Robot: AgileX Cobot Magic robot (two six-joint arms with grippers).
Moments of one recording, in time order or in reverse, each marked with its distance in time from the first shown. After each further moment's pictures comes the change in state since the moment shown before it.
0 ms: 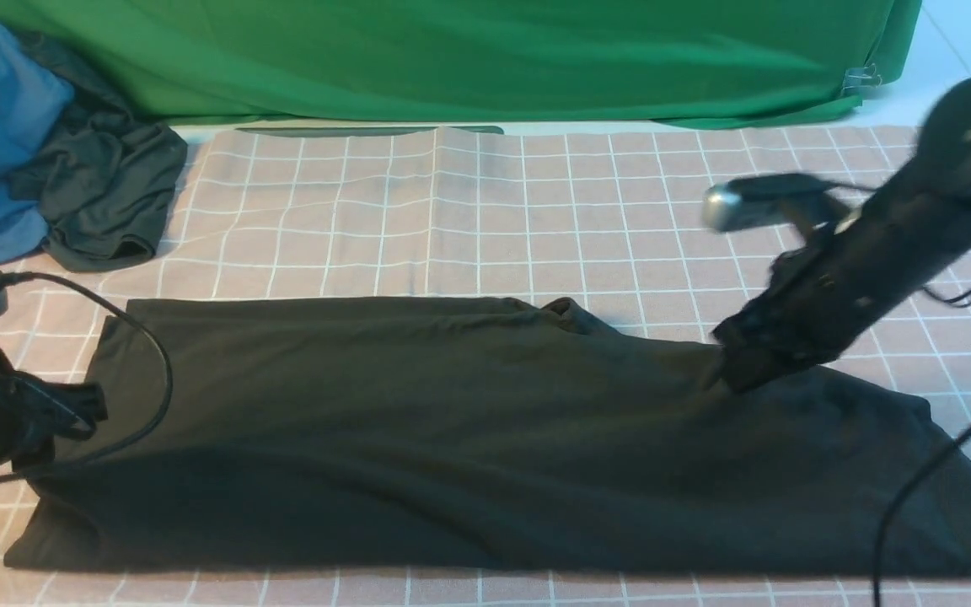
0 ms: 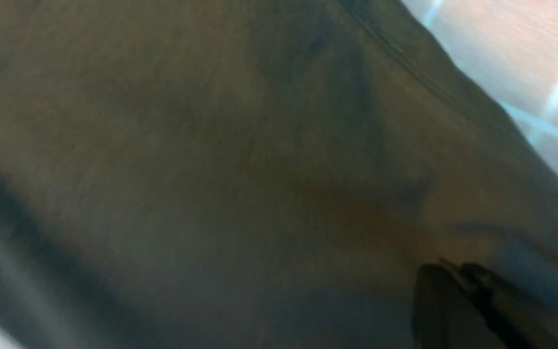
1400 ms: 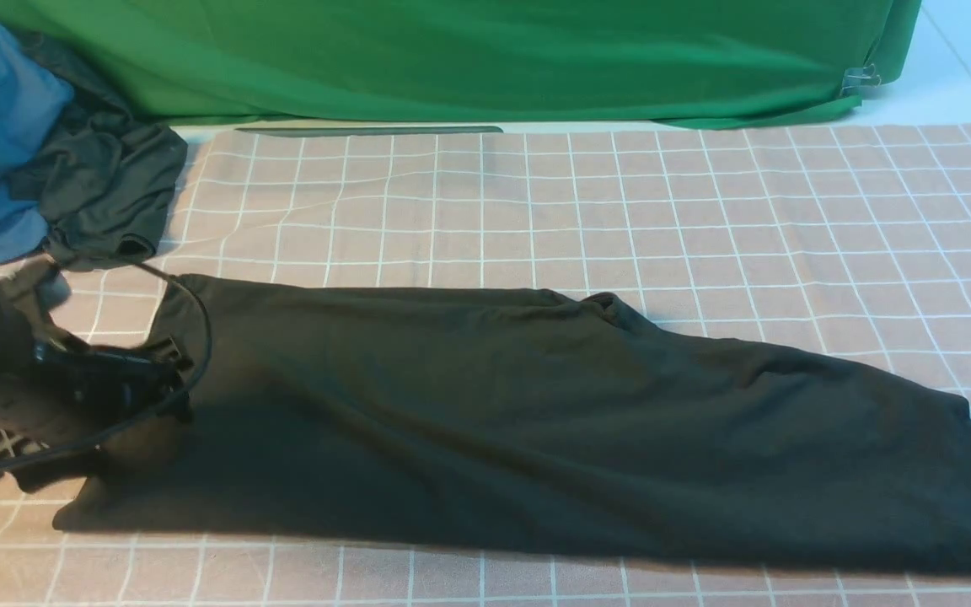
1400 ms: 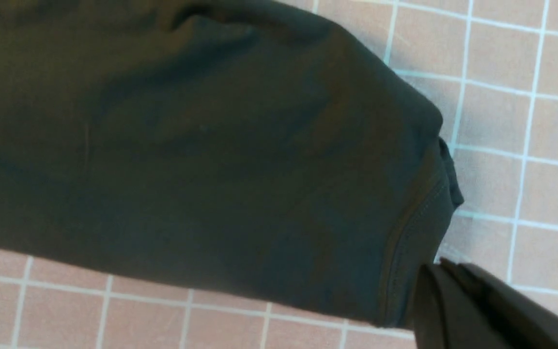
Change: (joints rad) right arm -0.138 -0.705 0.323 -0.466 0.119 0.406; left arm -0.001 0.112 0.053 -0.432 -0.338 0.196
